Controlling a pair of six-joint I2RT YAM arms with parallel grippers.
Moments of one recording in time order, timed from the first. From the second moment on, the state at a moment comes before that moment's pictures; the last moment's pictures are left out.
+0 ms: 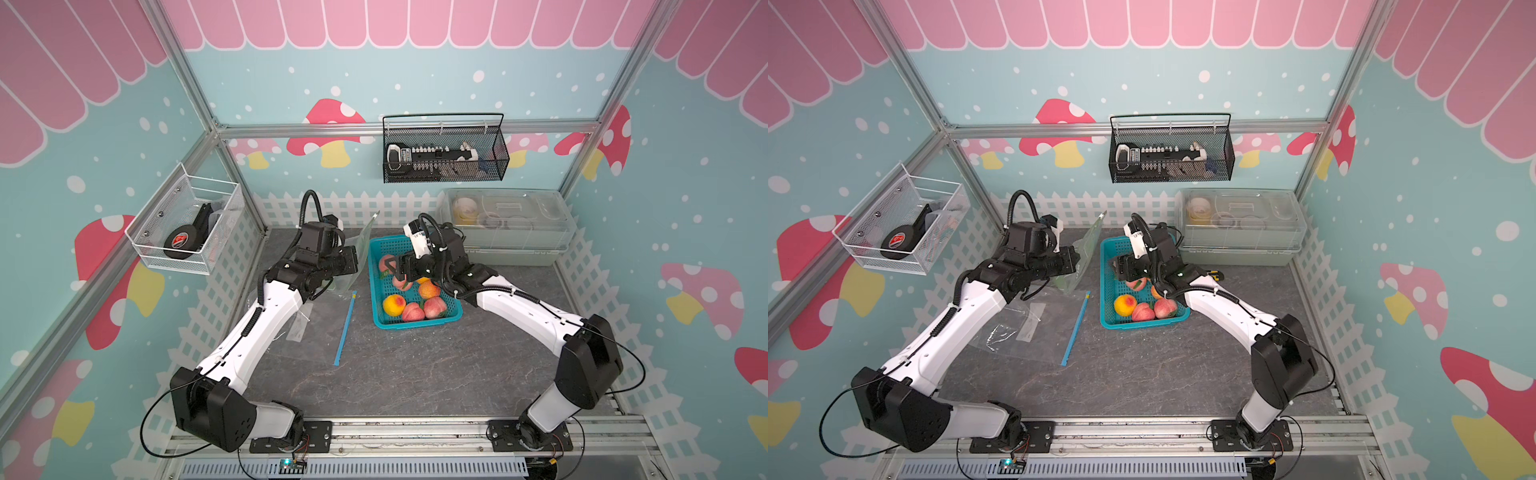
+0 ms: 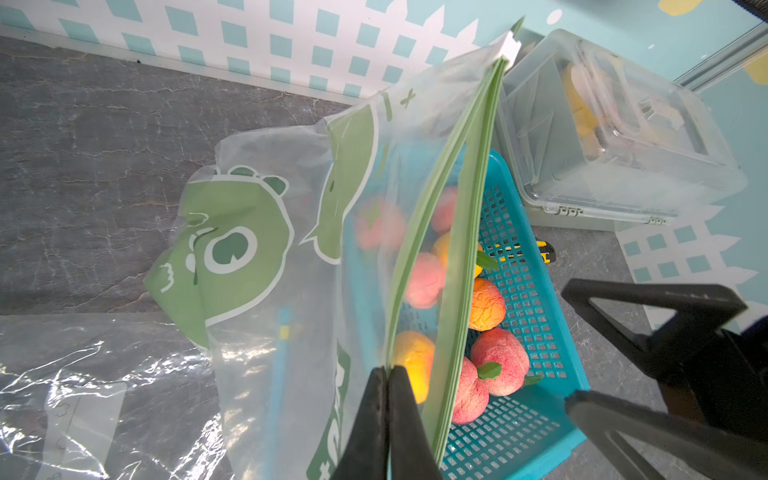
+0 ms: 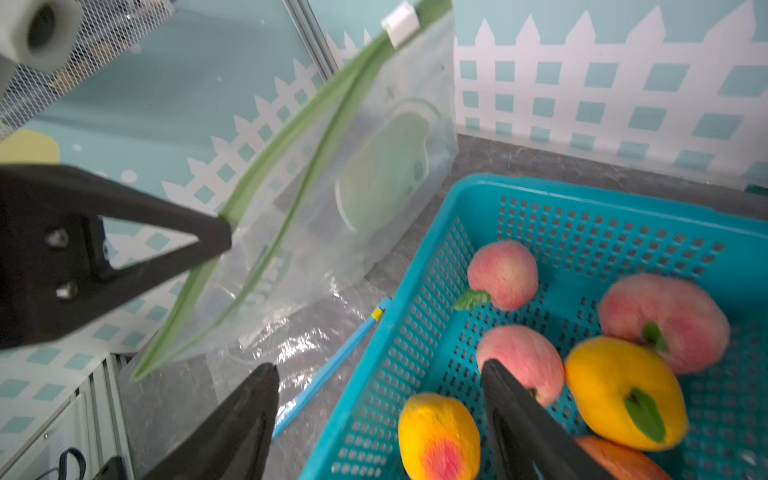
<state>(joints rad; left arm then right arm) -0.33 1.38 1.33 -0.61 0.10 -0.40 0.66 1.68 1.40 -0.14 -0.22 0.30</state>
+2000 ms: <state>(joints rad) -0.40 1.32 1.32 -0.59 -0.29 -0.43 0.77 2.24 2.29 -0.86 0.29 0.26</state>
